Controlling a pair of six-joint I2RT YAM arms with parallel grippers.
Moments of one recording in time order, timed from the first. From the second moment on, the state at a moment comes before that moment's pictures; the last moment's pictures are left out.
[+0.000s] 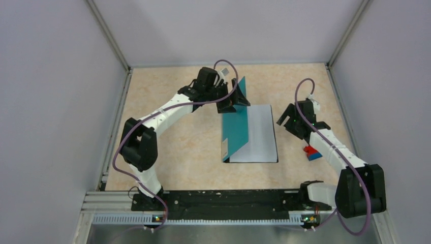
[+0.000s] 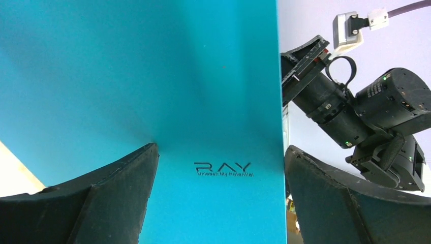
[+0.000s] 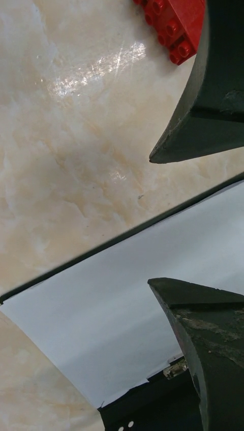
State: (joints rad) left arm -0.57 1.78 1.48 -0.32 0.57 -0.82; right arm 0.16 1.21 0.72 -0.35 0.16 0.69
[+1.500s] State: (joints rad) left arm -0.38 1.25 1.12 -0.50 0.03 -0.51; right arm 0.37 1.04 0.84 -0.43 0.16 0.57
